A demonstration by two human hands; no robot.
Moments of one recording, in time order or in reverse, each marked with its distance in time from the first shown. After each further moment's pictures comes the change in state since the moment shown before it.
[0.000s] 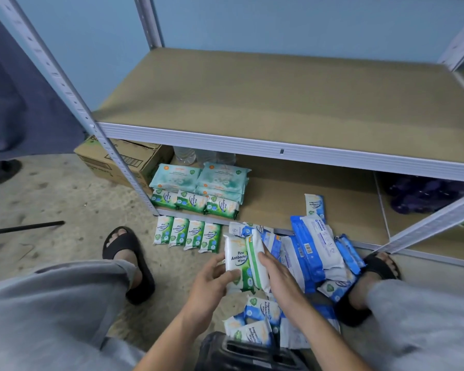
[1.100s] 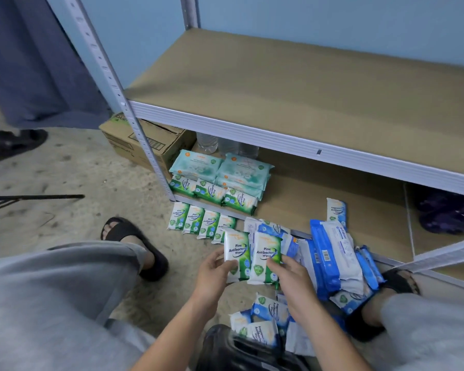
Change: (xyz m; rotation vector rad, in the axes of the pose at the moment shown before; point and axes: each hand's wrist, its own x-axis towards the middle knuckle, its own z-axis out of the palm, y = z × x) left_hand 0.026 -0.014 -0.021 -0.101 0.271 -0.106; right_hand 0.026 0.006 0.010 0.017 0.209 0.122
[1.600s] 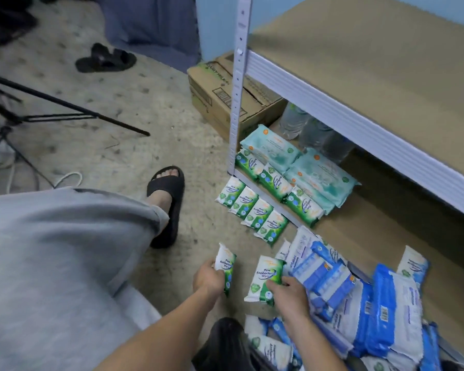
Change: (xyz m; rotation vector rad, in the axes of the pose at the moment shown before) left_hand 0.094 -0.108 -0.095 0.154 0.467 -0.312; right_hand 0.063 0.046 0.100 -0.531 -0.036 0.135
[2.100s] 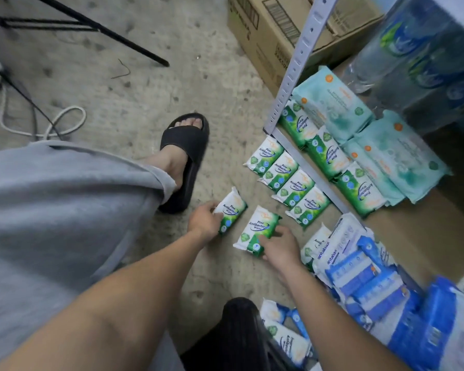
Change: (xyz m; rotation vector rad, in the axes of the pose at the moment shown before) left_hand 0.106 0.026 -0.055 0.225 0.058 0.143; right_hand 0.104 -0.023 0.110 -0.300 -0.167 -0.021
